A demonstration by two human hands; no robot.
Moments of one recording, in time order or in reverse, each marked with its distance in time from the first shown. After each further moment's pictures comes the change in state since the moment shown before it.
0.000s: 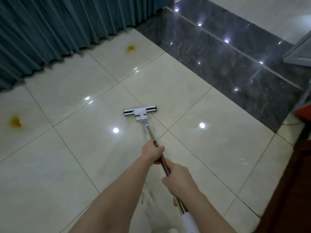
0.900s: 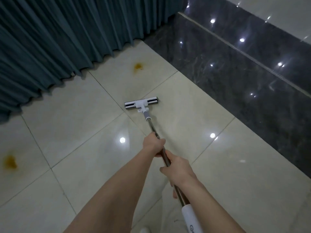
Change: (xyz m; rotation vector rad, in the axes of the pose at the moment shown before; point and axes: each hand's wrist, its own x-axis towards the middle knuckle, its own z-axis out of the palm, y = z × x) left_hand 0.351 0.297 -0.129 0.121 0.092 -0.022; right_hand 0.343 -0.254 -0.216 0.131 -0.062 0.035
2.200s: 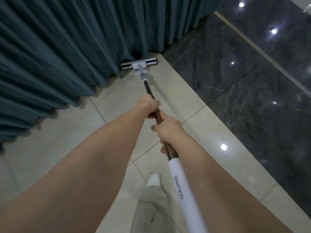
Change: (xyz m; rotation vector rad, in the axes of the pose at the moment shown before) left_hand 0.585 0.366 -0.283 -0.050 0.045 -0.050; right_hand 0.522 -0.496 -0.194 0.106 -0.059 0.003
